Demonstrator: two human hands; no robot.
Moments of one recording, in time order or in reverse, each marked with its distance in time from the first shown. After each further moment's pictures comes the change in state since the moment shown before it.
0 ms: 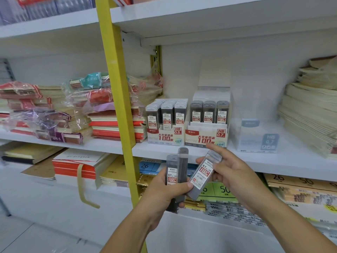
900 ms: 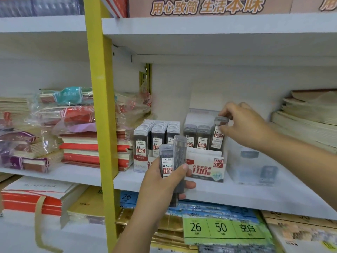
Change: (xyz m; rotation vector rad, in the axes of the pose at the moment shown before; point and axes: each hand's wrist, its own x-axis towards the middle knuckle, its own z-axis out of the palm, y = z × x) left_hand 0.053 0.061 0.011 -0.050 0.086 0.268; right_hand 0.127 -0.108 -0.080 -1.236 0.357 -0.362
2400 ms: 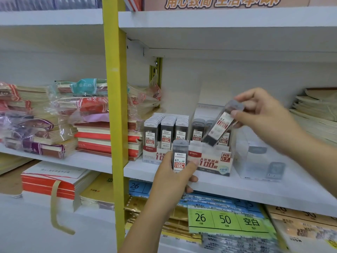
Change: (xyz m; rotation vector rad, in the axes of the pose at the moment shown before) left_hand -0.001 -0.009 0.004 0.088 0.026 -0.006; right_hand -0.033 -0.033 -0.032 0.800 0.028 0.063
